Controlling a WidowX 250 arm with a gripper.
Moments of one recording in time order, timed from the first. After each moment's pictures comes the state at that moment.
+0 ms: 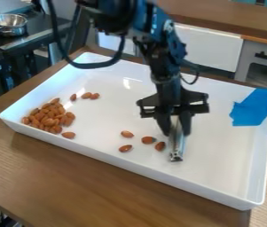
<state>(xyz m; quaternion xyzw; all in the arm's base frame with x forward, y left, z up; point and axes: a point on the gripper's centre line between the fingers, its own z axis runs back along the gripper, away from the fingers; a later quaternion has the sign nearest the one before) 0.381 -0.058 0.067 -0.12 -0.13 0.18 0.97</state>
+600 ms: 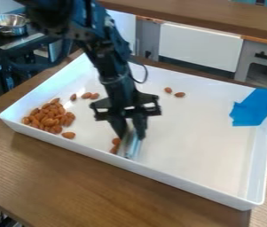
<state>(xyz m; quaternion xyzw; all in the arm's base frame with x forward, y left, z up) 0.336 0.000 0.067 -0.12 -0.11 0.18 0.97</state>
